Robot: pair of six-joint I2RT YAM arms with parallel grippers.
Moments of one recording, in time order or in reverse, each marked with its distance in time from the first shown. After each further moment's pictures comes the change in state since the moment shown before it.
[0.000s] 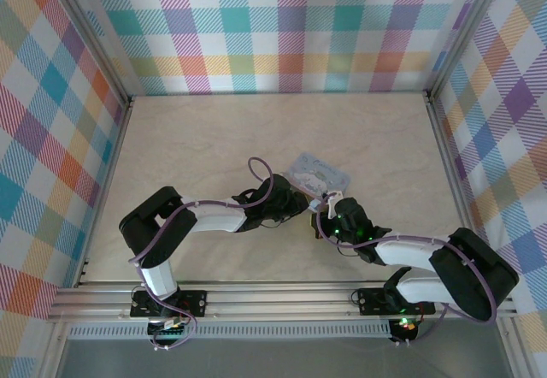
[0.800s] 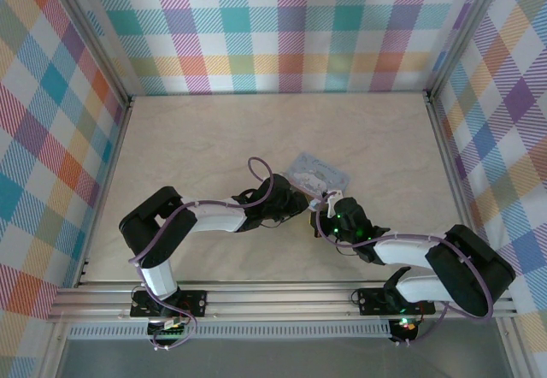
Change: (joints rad) left arm 0.000 0.000 0.000 0.000 -0.001 0.000; right arm 0.000 0.026 -0.001 0.048 0.003 0.019
